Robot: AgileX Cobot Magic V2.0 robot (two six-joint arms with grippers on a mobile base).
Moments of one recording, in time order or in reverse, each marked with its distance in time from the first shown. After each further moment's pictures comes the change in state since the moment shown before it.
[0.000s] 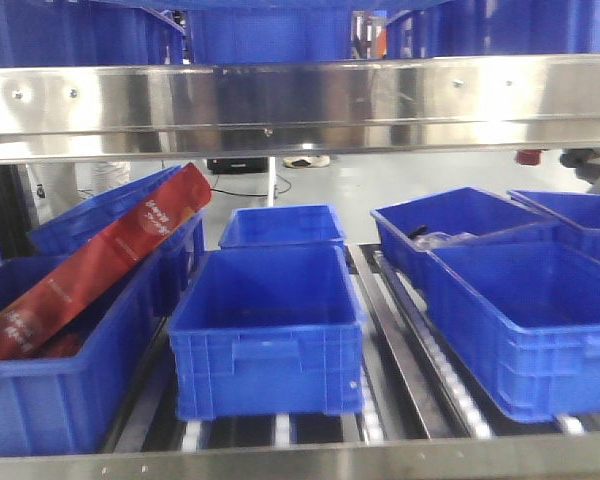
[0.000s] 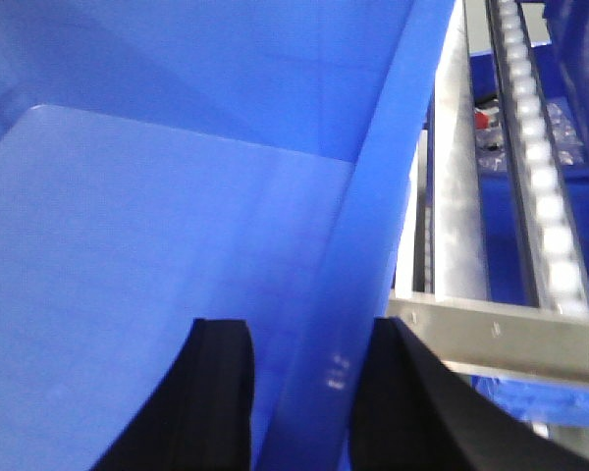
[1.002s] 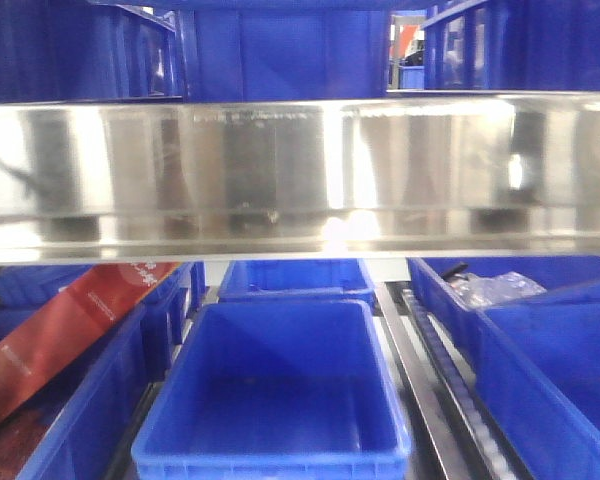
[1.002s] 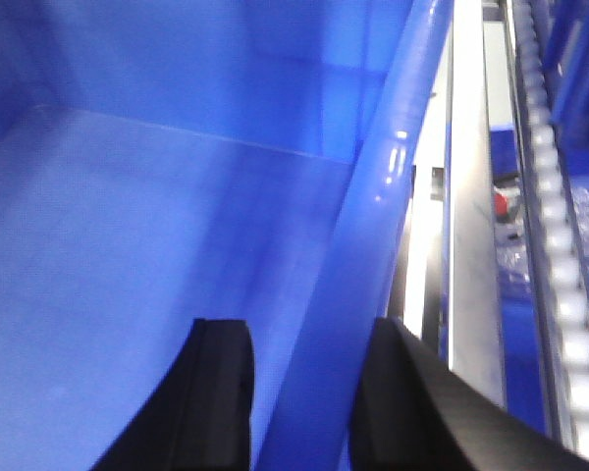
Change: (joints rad) left arm 0.000 0.000 0.000 -0.002 0.000 0.000; right arm 0.000 0.000 0.000 0.000 -0.002 0.000
